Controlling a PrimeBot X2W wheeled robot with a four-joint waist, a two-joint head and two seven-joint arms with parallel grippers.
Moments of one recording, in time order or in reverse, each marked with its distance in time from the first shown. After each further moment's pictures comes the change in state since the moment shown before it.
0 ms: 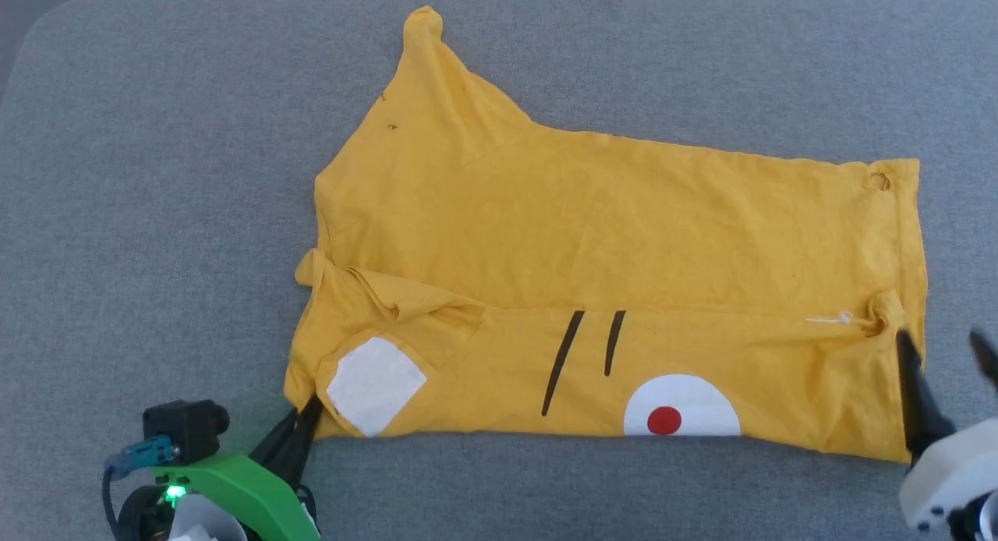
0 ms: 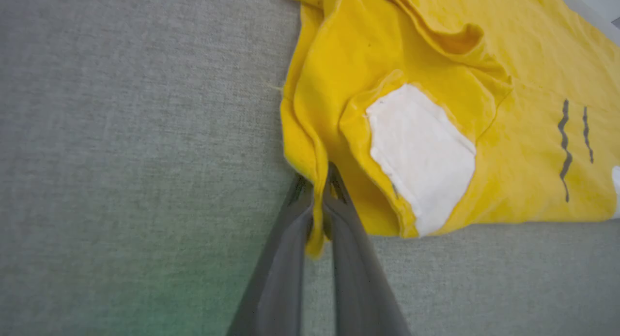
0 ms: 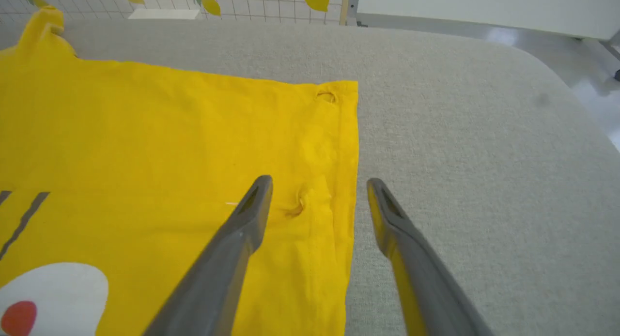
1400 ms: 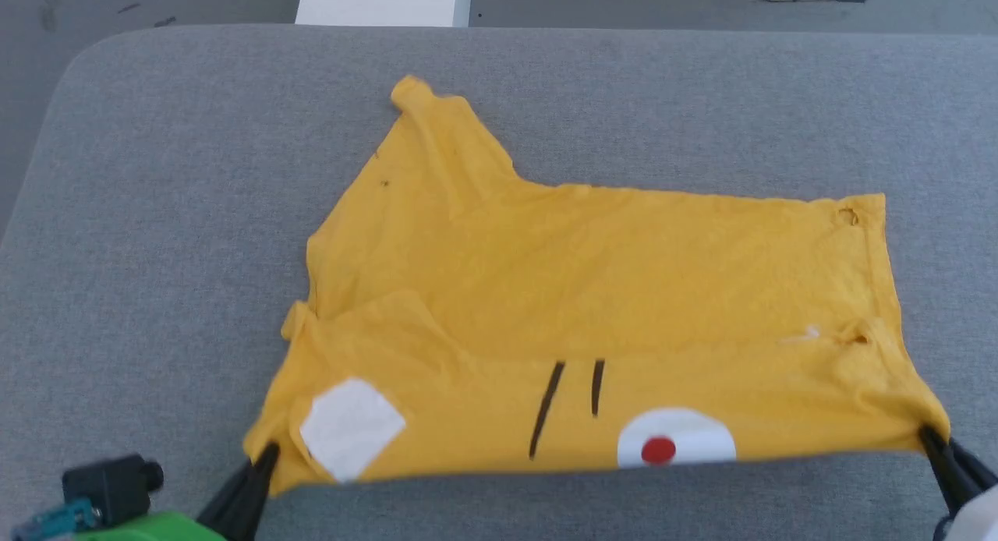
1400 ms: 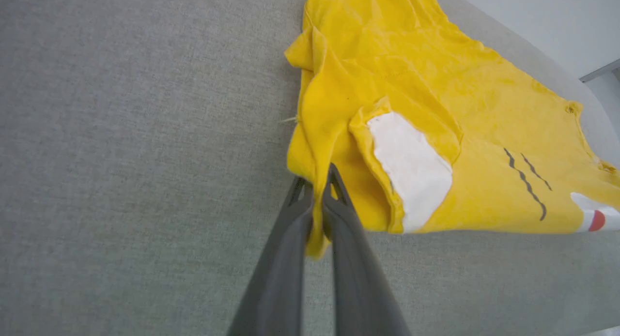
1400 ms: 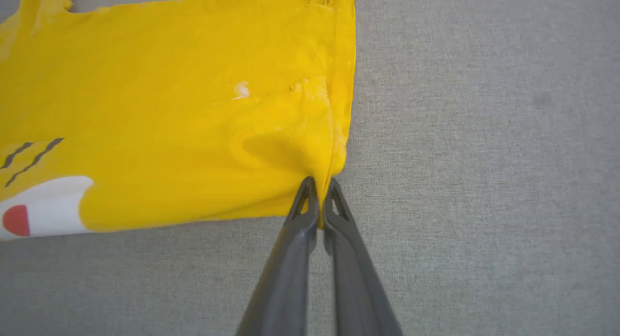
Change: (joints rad) left arm 0.222 0.068 0.115 -0.288 -0.120 0.102 0.069; right arm 0.148 -0.036 -0.041 -0.091 0.225 0.000 0.304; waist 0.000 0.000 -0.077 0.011
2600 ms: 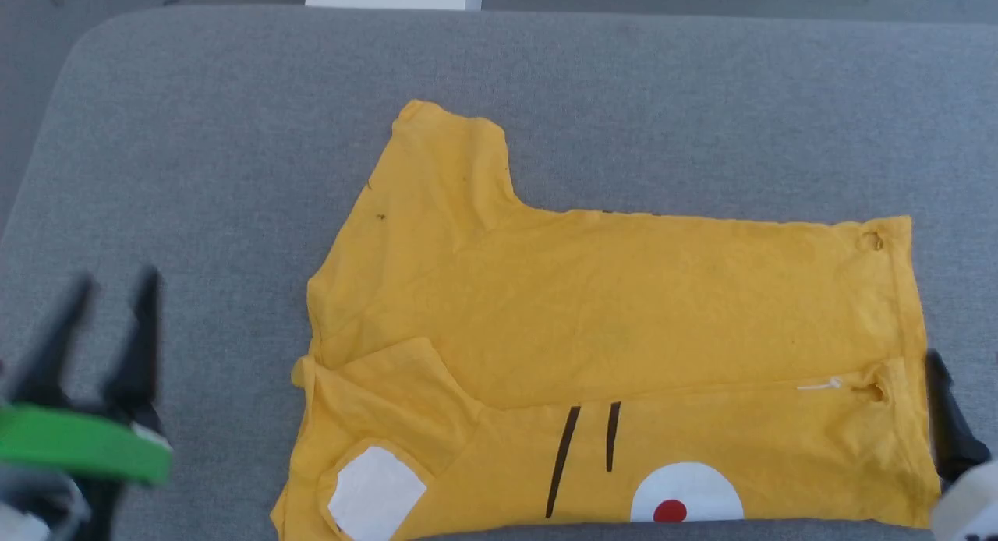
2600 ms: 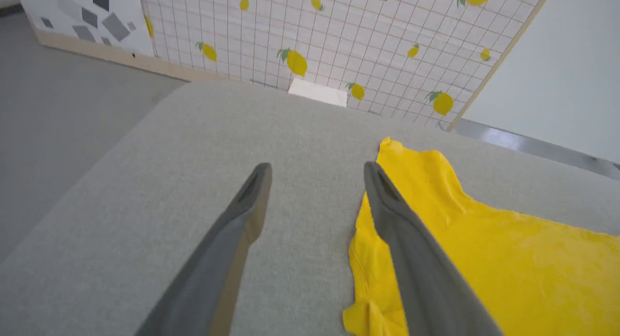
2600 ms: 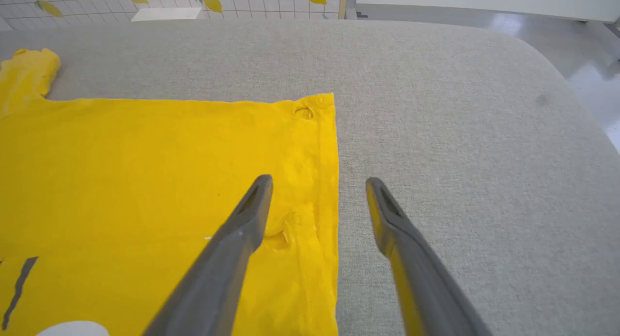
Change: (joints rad) left arm -0.184 0.042 0.148 0.008 0.089 -0.029 -0.202; right arm -0.050 0.014 0.003 -0.013 -0.137 0.000 -0.220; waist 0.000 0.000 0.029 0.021
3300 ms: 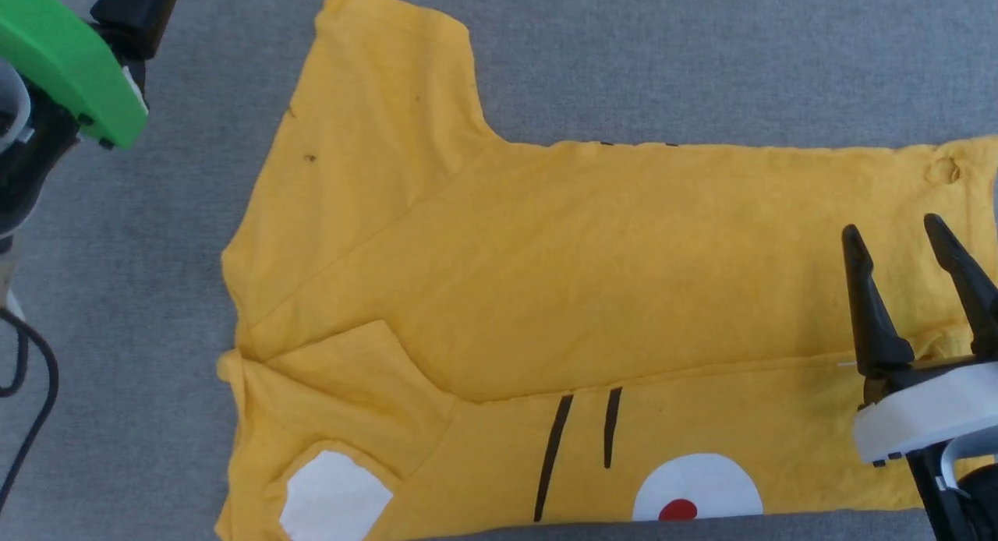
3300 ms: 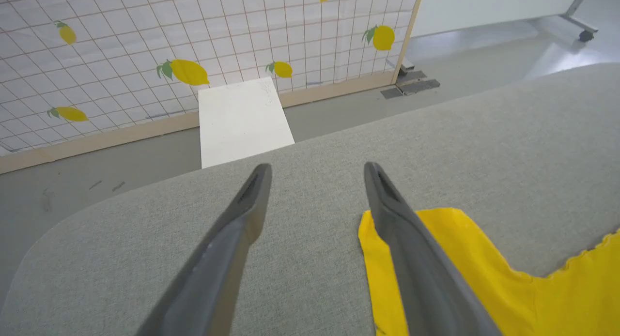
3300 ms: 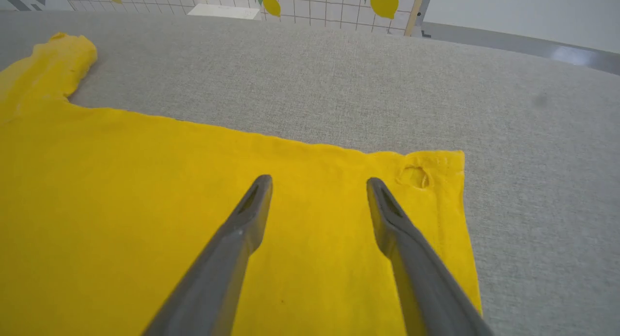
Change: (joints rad) left arm -0.975 0.175 -0.351 0.369 -0.024 -0.211 0.340; right arm -0.219 0.019 0.196 -0.043 -0.118 0.000 -0.091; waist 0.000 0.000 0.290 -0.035
